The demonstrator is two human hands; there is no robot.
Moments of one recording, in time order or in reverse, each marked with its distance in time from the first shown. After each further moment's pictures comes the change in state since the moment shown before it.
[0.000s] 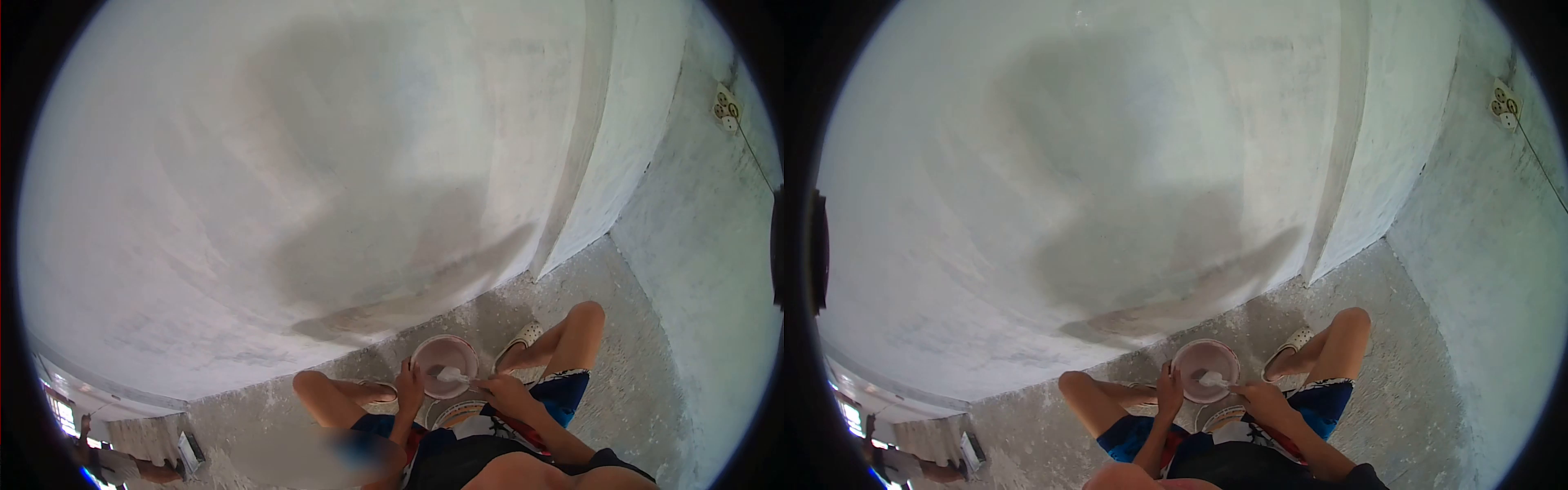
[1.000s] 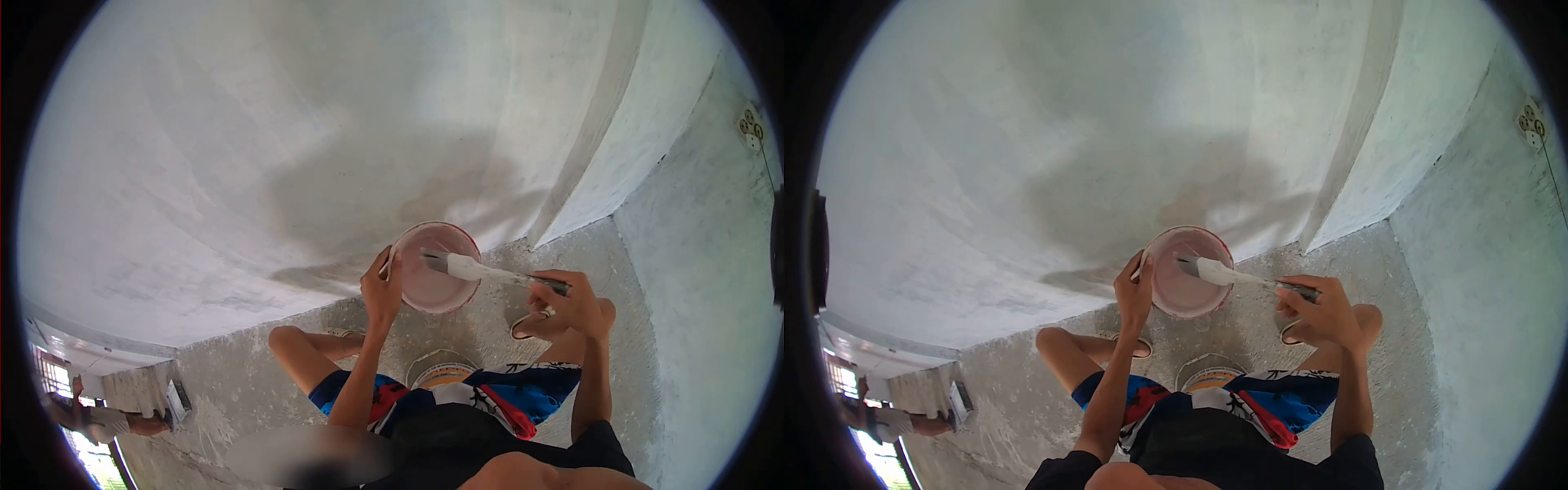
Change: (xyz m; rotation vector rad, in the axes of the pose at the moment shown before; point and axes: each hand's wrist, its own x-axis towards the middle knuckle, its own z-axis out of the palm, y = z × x) left_hand 0.086 0.147 -0.055 -0.264 0.205 0.071; right_hand 0.024 -0.016 -0.184 0.499 0.167 0.165
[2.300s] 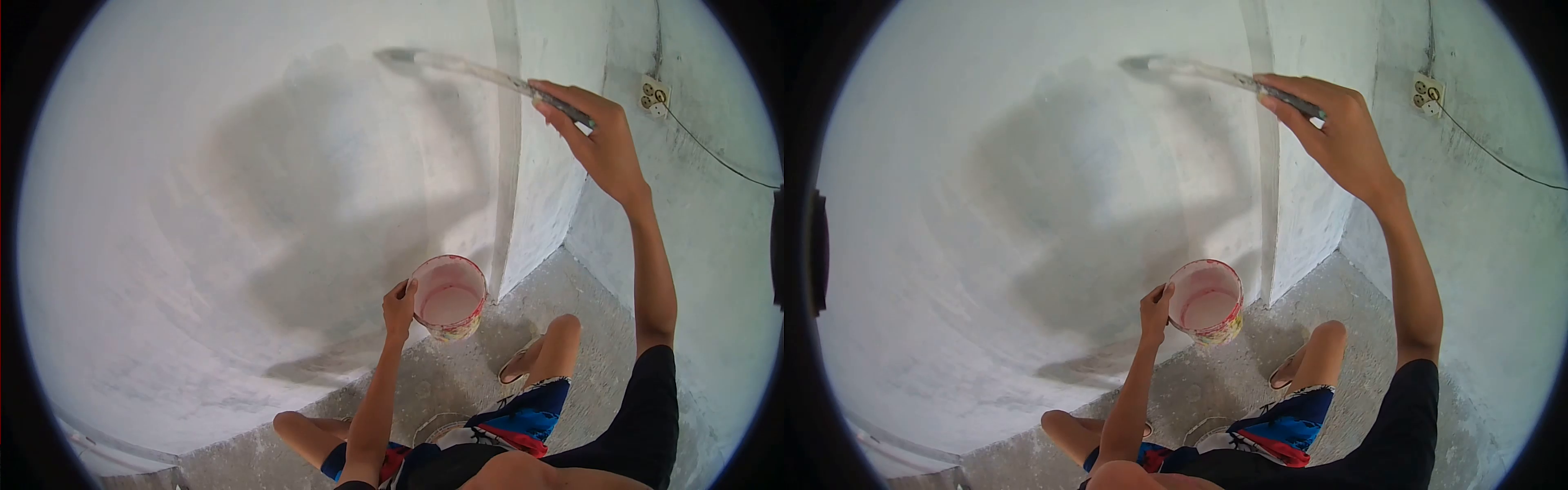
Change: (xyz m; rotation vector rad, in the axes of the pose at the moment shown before) left_hand 0.056 0.037 0.093 -0.235 -0.324 -0.156; right_hand -0.002 -0.244 -0.111 -0.693 0.757 -0.914
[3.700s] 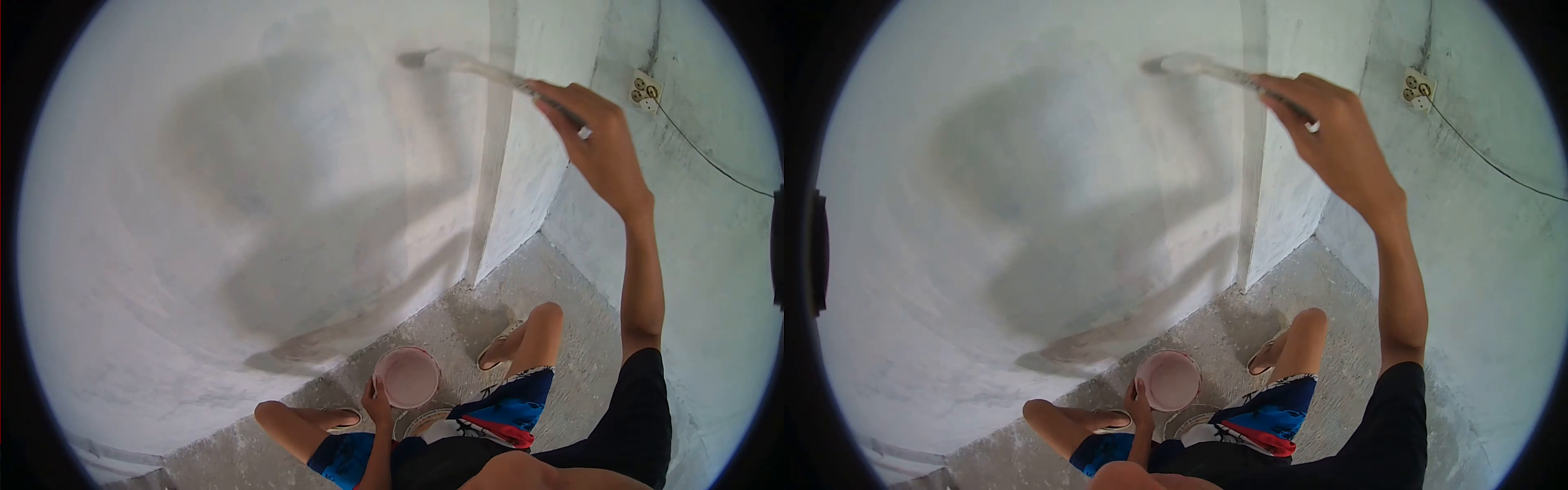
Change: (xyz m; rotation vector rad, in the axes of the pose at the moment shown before) left_hand -0.170 -0.207 -0.059 -0.065 0.311 -0.195; right_hand -0.007 -0.010 0.011 -0.197 -0.111 -0.078
